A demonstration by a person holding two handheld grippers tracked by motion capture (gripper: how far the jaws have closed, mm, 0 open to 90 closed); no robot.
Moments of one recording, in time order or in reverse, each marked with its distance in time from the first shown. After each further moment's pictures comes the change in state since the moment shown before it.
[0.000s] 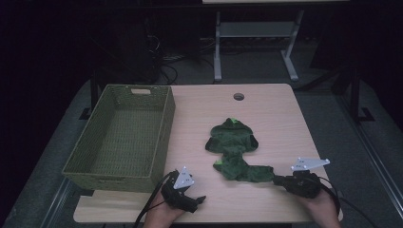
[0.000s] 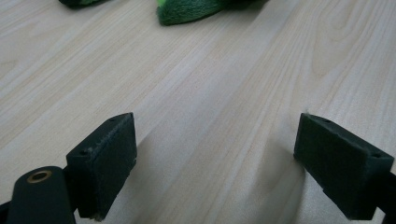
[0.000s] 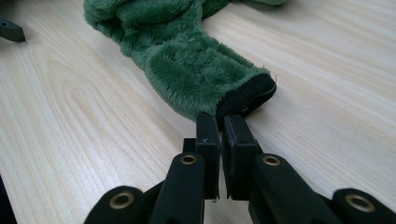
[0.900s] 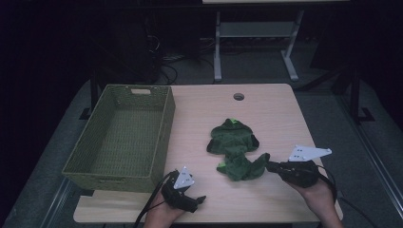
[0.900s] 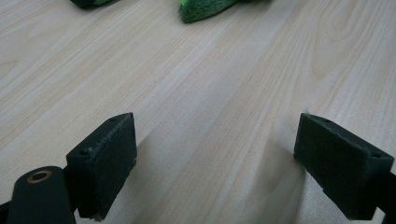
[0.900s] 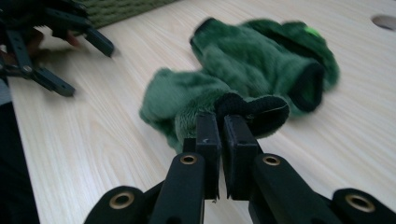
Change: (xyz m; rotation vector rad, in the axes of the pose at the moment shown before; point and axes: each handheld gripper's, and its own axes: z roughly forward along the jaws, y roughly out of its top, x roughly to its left) left arm 0.000 0.000 0.001 -0.004 0.001 -0.006; right arm 0.023 0.055 -0.018 -0.136 0.026 -0.180
